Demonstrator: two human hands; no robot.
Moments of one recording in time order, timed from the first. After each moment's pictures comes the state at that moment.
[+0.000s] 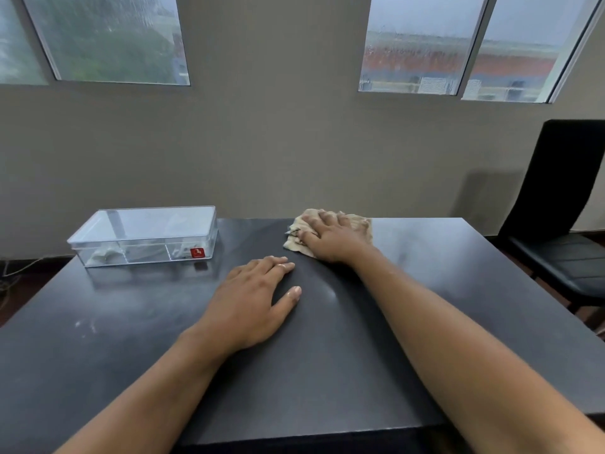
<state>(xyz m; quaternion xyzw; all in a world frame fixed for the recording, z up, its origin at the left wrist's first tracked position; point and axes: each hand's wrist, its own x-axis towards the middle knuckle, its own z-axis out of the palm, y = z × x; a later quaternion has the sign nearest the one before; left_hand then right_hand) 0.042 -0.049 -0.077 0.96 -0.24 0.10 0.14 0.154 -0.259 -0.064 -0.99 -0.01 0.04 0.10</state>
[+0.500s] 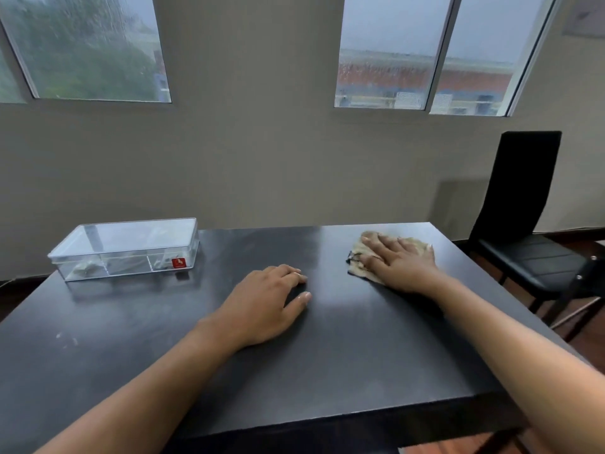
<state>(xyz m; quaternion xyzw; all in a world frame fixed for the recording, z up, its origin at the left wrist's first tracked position) 0.033 -0.091 -0.059 0.93 -0.32 0.07 0.13 0.059 -0.400 -0.062 -0.99 0.08 0.03 0.09</state>
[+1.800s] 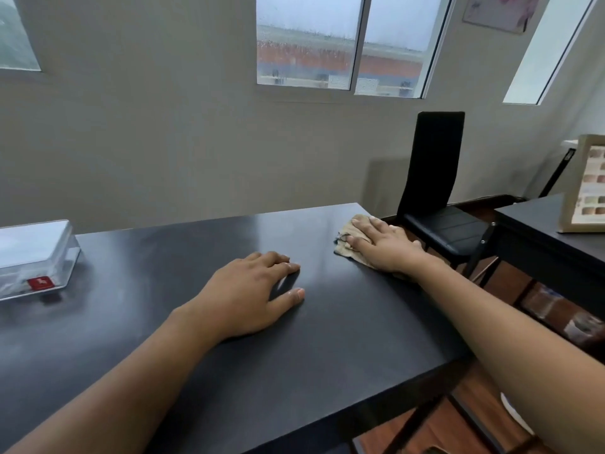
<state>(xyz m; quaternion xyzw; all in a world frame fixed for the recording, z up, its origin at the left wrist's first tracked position) 0.055 -0.189 -0.063 0.90 -0.42 0.05 0.11 0.037 -0.499 -0.062 -0.97 0.22 0.03 0.14</state>
